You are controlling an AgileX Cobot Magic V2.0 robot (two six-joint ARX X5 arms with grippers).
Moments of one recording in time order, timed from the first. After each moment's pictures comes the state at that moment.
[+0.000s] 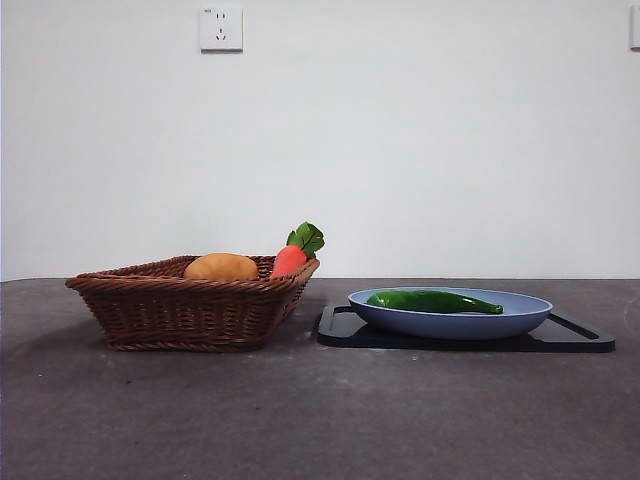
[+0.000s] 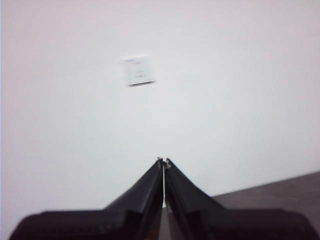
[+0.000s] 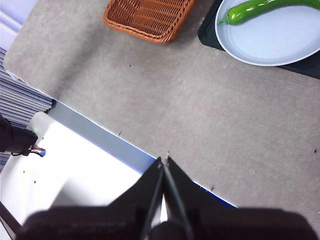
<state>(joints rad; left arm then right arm) -0.09 0.48 0.85 -0.15 0.05 0.13 0.31 0.80 1.25 -1.33 -0.44 0.04</state>
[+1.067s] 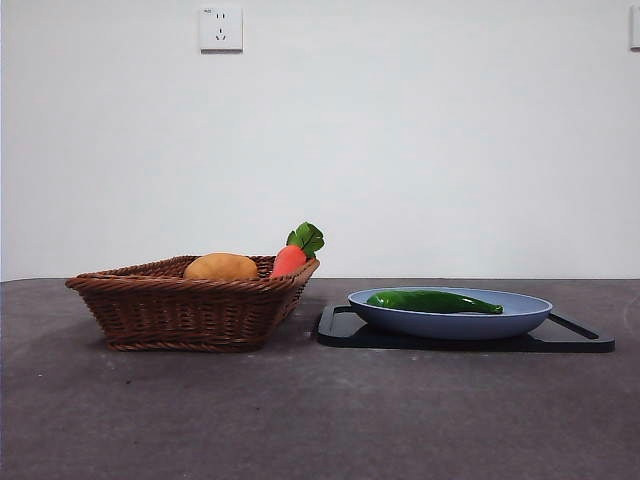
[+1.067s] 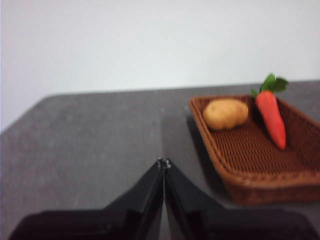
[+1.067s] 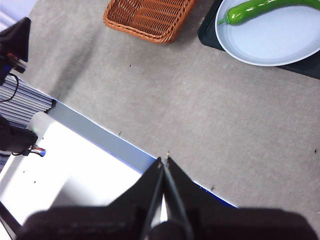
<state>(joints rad) -0.01 0.00 0.02 -0.06 0.05 0.01 0.31 0.80 1.25 -1.33 -0.44 0.04</state>
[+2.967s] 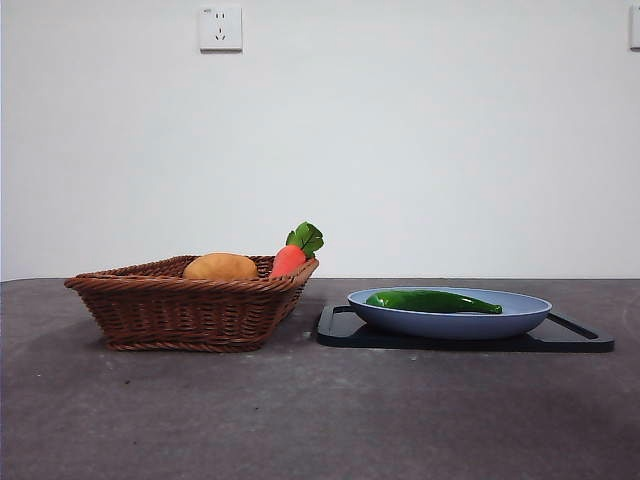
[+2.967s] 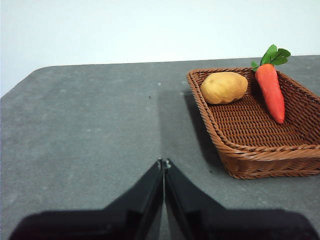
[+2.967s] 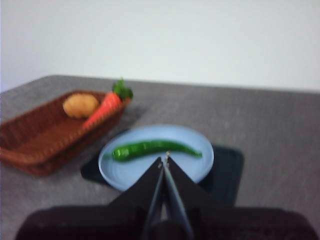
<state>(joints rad) -0.01 0.00 0.02 -0.14 0.06 0.01 0.06 0.06 0.15 -0.17 -0.30 0.00</state>
